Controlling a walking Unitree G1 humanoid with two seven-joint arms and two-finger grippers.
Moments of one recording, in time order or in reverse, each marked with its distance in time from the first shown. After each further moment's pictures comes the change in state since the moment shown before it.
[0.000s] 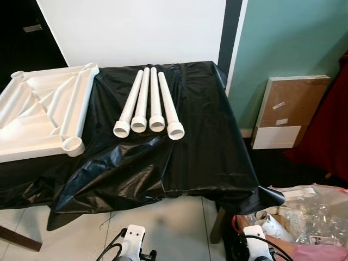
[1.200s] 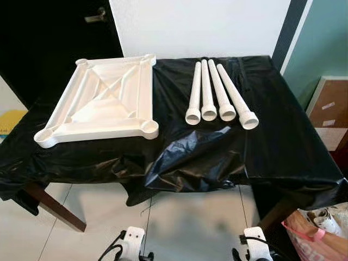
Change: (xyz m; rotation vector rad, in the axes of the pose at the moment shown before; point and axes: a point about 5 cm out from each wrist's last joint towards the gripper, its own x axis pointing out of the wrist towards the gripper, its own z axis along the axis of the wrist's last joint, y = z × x) left arm 0.000 0.002 -0.005 0.010 0.028 0.076; right arm 0.000 0.002 -0.003 0.005 0.019 0.007
